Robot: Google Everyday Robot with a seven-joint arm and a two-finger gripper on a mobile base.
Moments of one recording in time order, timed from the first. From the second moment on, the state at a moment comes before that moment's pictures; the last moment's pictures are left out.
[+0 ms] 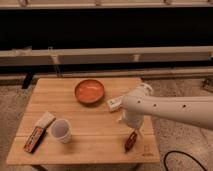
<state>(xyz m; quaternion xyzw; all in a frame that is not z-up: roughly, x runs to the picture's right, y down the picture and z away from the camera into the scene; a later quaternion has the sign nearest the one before) 0.119 0.209 0.727 -0.30 -0.17 -0.44 0.83</state>
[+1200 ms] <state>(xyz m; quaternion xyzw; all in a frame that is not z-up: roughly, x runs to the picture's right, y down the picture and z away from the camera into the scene) 0.136 0.256 0.786 -0.34 -0.18 -0.39 0.83</state>
